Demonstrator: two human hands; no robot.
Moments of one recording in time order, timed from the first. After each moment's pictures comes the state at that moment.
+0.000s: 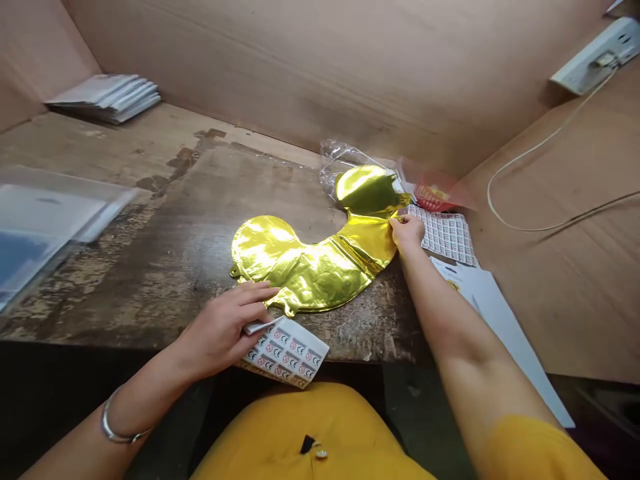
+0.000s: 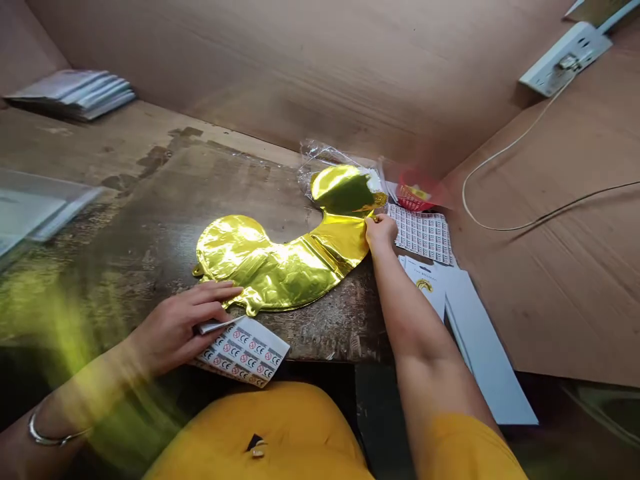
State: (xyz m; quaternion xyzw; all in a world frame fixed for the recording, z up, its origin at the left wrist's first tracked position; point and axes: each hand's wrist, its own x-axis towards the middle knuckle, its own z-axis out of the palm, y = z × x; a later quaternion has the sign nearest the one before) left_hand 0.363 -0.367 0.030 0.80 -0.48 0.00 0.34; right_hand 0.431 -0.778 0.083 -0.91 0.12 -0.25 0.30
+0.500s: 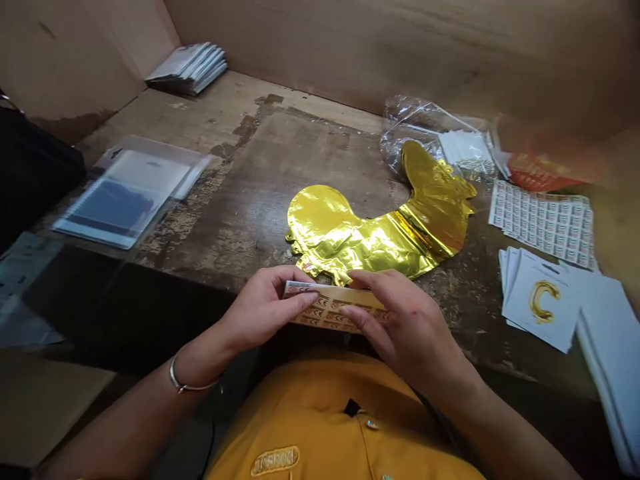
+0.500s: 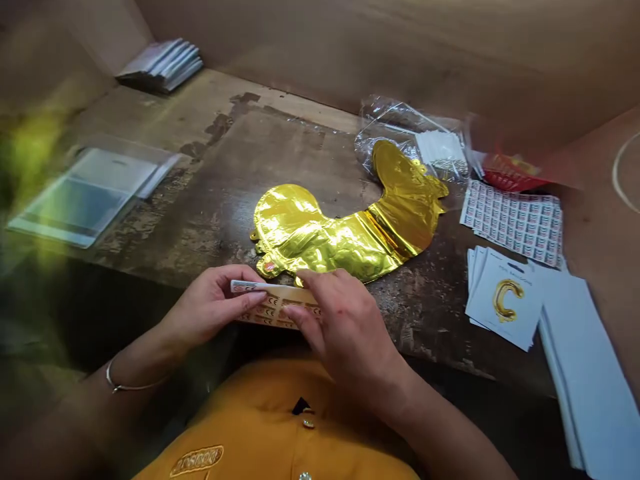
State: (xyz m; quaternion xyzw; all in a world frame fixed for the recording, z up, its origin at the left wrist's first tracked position) left_hand 0.325 -0.367 0.067 0.70 -0.10 -0.25 0.66; right_hand 0.278 -0.576 0.123 -0.95 -0.17 -0.05 0.24
